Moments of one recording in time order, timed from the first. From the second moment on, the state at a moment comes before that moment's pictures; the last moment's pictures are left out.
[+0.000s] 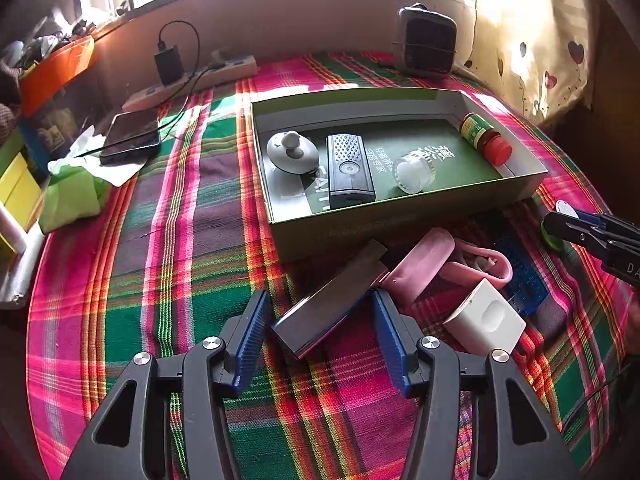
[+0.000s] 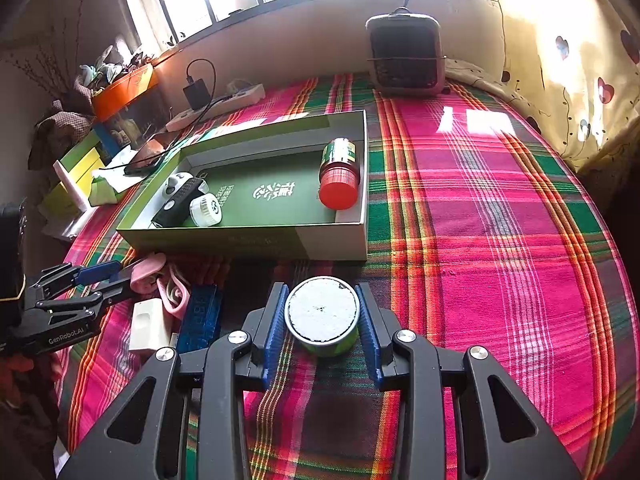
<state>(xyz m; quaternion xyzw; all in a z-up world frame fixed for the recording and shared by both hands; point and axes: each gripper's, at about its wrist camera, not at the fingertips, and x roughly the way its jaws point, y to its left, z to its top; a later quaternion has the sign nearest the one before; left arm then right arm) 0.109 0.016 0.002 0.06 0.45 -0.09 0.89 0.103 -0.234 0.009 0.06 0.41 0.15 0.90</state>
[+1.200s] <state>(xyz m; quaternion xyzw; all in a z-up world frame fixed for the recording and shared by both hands) 0.104 0.008 0.002 0.07 0.43 -0.13 0.89 0.107 -0.235 0.003 0.06 0.43 0.14 0.89</state>
